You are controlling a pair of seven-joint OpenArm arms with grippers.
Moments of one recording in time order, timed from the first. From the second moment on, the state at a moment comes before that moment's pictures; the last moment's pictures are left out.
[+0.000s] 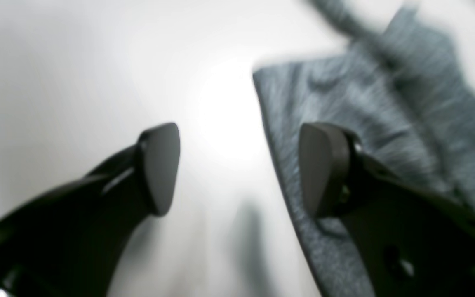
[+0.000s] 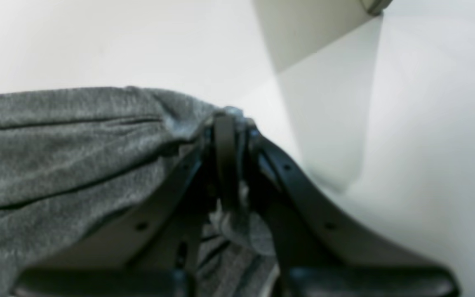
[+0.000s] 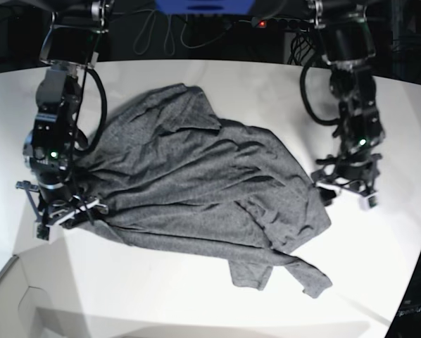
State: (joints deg) left arm -5.8 -5.4 -14.8 77.1 -16.6 0.1 29.0; right arm 5.7 4.2 12.8 98.6 -0.5 0.0 -44.1
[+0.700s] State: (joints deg) left arm -8.0 -8.6 -4.6 65.7 -17.4 0.7 18.3; right arm 3.4 7.3 12.9 98.5 -0.4 0.0 -44.5
